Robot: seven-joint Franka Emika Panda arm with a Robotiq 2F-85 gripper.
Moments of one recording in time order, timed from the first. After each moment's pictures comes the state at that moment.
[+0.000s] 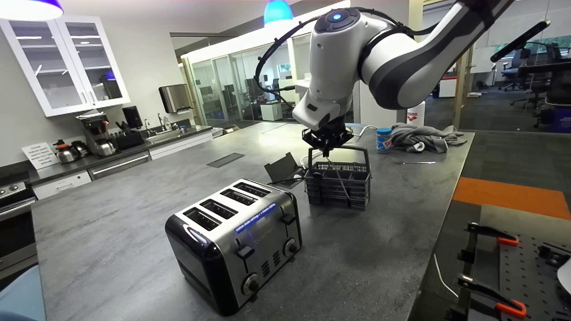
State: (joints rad) arm 0.13 -0.08 0.10 -2.39 -0.82 2.44 -1.36
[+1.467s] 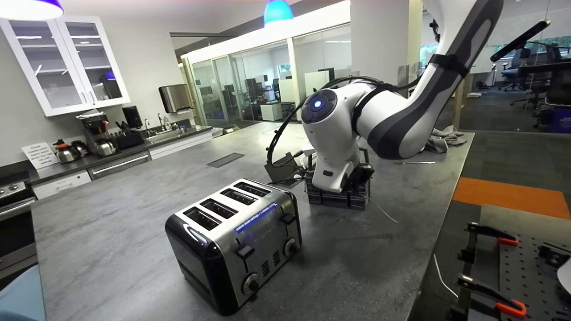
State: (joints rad) arm 0.15 0.15 0.14 -2.38 -0.87 2.24 -1.44
